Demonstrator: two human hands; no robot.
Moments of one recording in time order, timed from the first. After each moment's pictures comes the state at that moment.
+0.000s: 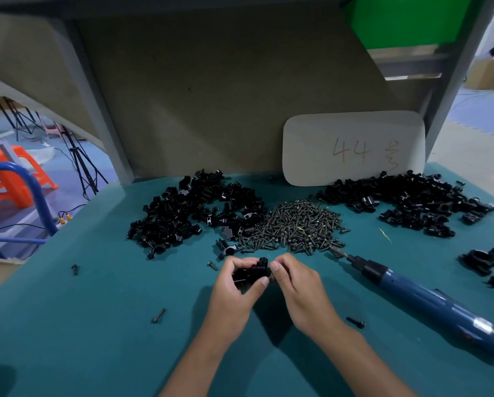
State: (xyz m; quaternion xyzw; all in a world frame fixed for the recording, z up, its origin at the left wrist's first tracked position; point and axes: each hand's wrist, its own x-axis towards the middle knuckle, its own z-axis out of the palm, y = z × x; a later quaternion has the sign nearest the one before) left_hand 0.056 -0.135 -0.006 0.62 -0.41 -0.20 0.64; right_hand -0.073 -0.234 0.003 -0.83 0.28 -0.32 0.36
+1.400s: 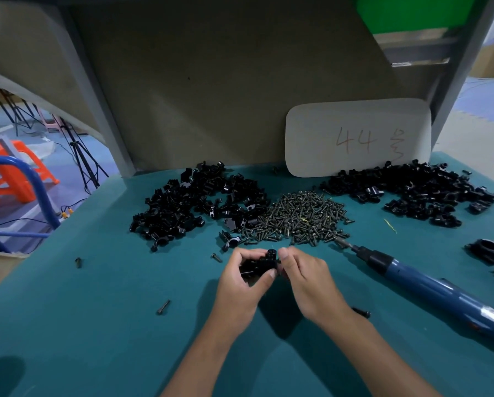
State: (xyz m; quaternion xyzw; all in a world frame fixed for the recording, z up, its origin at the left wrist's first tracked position) left_hand 0.053 -0.136 -0.003 0.61 -0.42 -0.21 0.64; right_hand -0.076 -0.235 0.007 -0.83 0.29 -0.32 0.36
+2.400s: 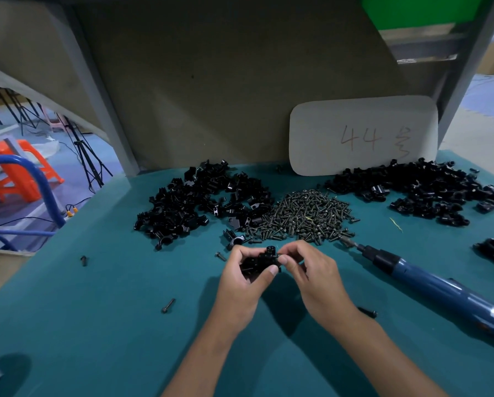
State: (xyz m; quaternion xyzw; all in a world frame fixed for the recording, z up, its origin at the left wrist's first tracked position) left_hand 0.058 -0.134 -0.002 0.61 -0.40 -0.23 0.65; right_hand -0.076 -0.230 0.014 -0.83 0.26 -0.37 0.32
